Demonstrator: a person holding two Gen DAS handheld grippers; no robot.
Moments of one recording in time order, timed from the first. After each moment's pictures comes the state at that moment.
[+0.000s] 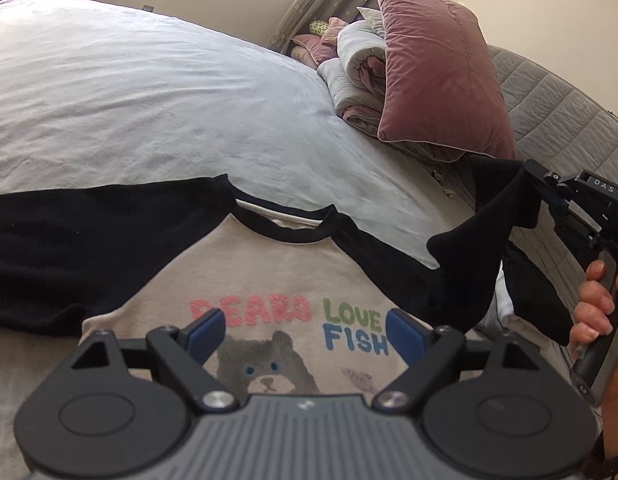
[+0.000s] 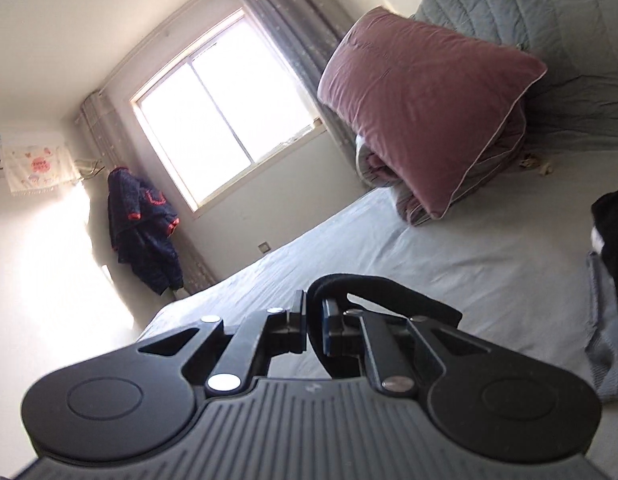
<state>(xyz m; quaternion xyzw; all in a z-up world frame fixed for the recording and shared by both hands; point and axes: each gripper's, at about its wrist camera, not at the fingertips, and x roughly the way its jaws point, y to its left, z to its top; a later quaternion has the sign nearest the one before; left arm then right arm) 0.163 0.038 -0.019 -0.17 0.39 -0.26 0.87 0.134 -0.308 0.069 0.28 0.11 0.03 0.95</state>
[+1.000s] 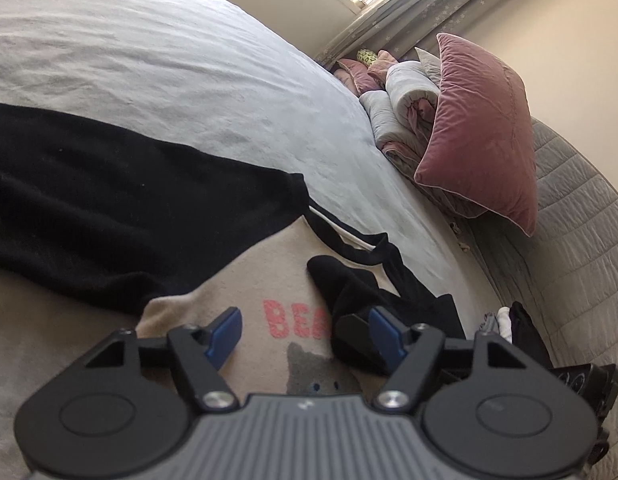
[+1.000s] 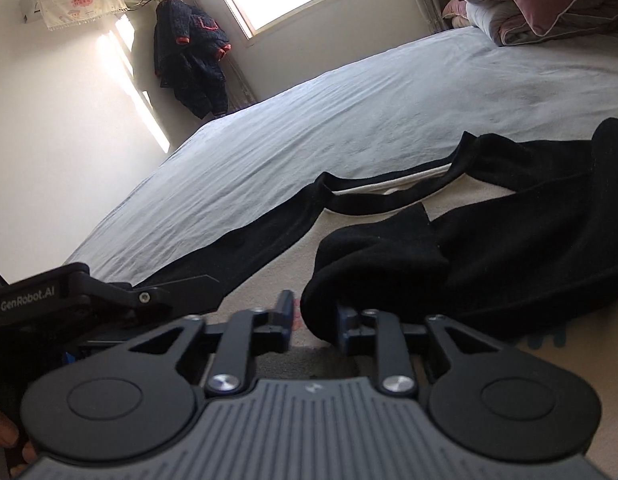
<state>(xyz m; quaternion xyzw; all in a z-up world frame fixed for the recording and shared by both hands) 0.184 0.089 -0.070 -0.29 0.38 -0.22 0.85 0.146 -0.155 -0.059 0.20 0.29 0.14 0.93</state>
